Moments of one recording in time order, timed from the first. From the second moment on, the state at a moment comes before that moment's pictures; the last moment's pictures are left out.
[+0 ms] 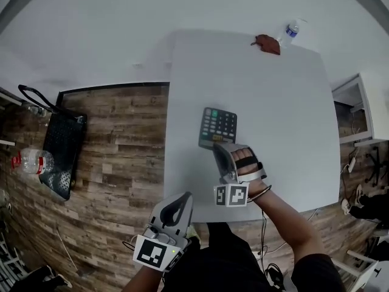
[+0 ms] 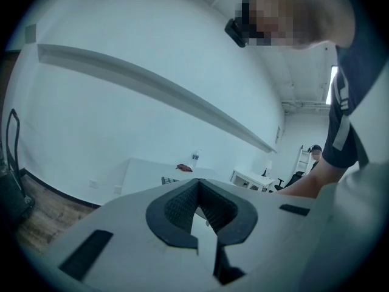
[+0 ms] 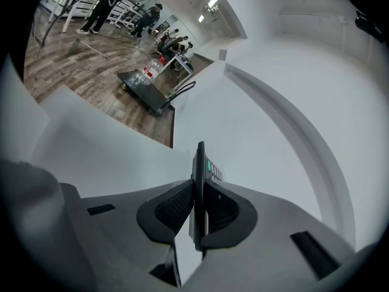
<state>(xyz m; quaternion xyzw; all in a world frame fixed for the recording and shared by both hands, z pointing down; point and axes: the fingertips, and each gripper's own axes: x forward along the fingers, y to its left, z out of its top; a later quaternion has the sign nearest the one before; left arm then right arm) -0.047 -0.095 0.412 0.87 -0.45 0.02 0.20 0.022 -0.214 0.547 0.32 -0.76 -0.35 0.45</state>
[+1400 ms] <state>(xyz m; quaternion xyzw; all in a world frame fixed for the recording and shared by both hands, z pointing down) -0.046 0.041 0.277 0.92 -0.37 -0.03 0.07 -0.015 -0.015 0.324 0.36 -0.74 -0.38 0.43</state>
